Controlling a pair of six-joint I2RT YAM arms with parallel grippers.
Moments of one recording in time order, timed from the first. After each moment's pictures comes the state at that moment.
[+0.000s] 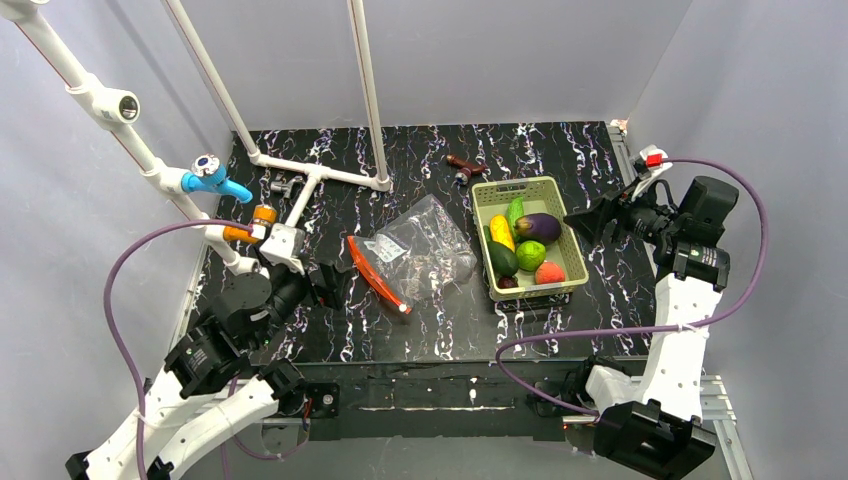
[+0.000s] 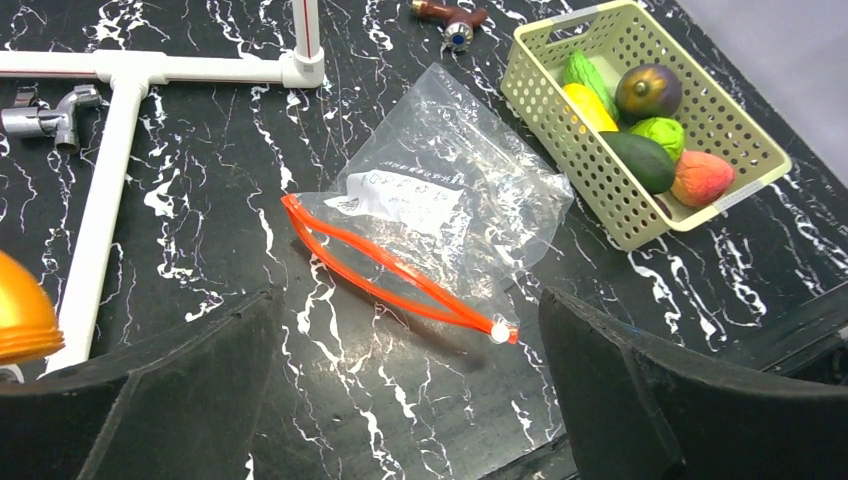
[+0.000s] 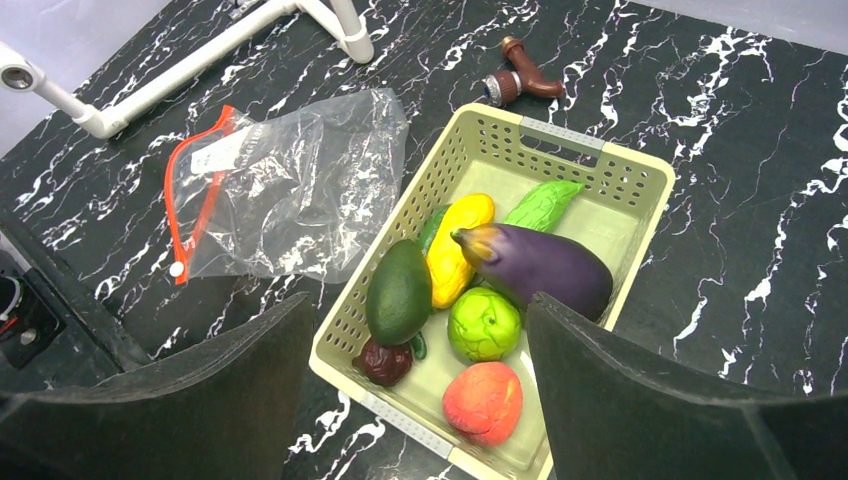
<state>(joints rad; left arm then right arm) -0.80 0.43 0.85 -0.67 -0.36 -0.25 -0.37 0.95 1.08 -0.63 -1.05 -0.24</state>
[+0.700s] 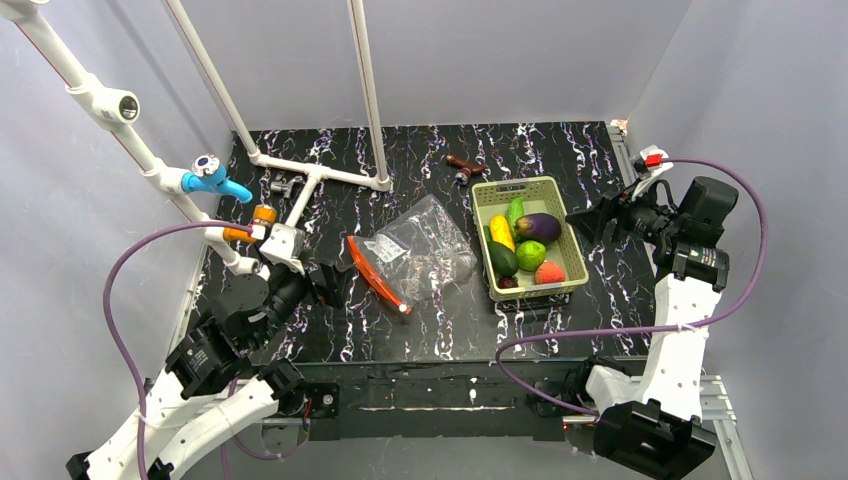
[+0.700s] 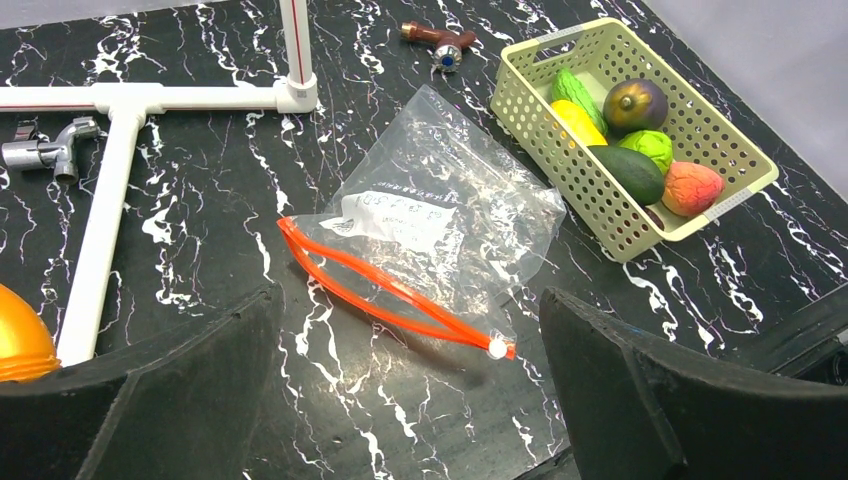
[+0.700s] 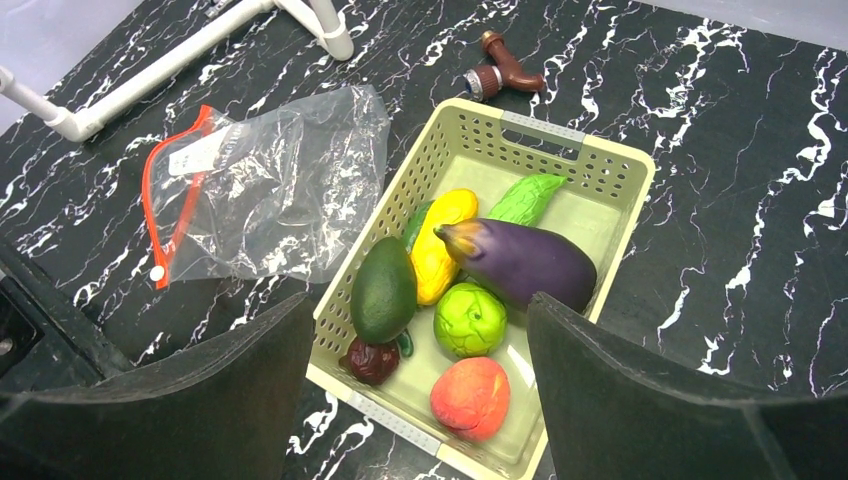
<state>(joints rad) -0.80 0.43 0.83 -0.61 -0.35 -0.21 -0.37 0.95 1.07 -0.61 -1.01 -0.24</state>
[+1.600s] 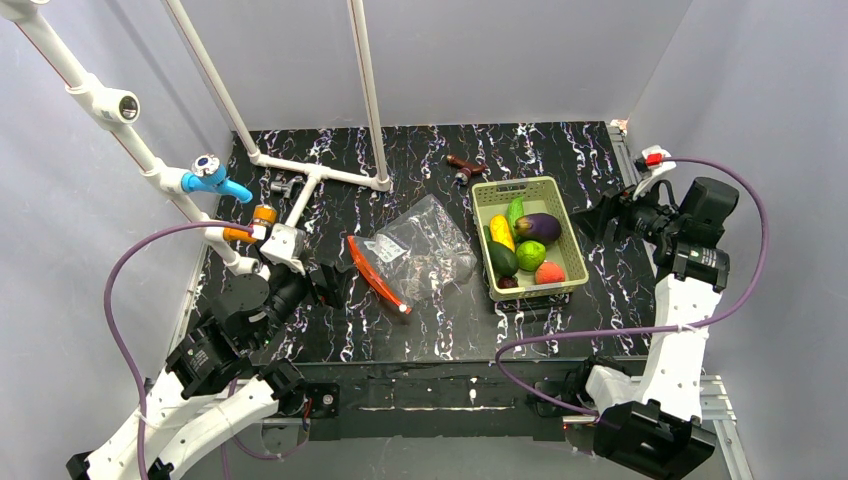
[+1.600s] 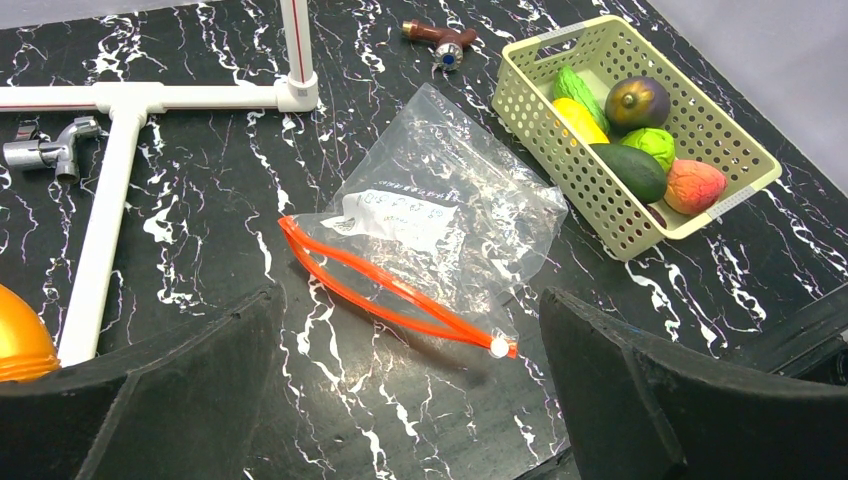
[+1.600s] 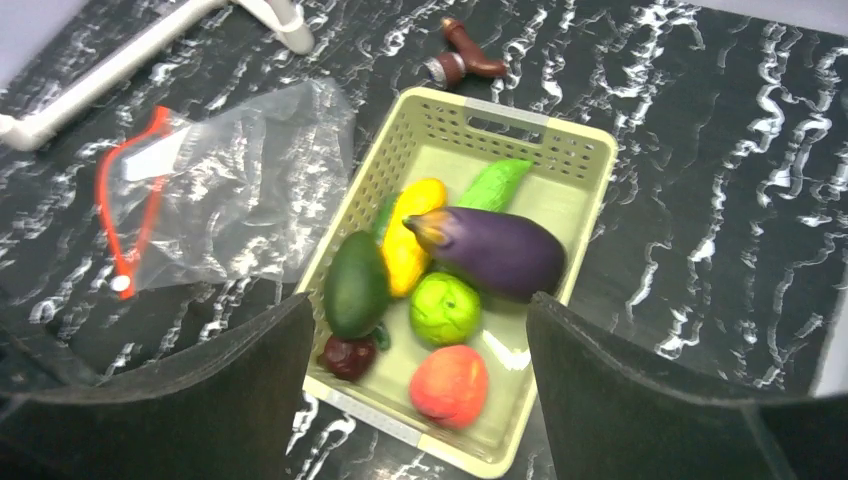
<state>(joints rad) -0.80 0.43 0.83 -0.61 -0.35 -0.20 -0.36 0.95 1.07 -0.61 -0.95 -0.24</state>
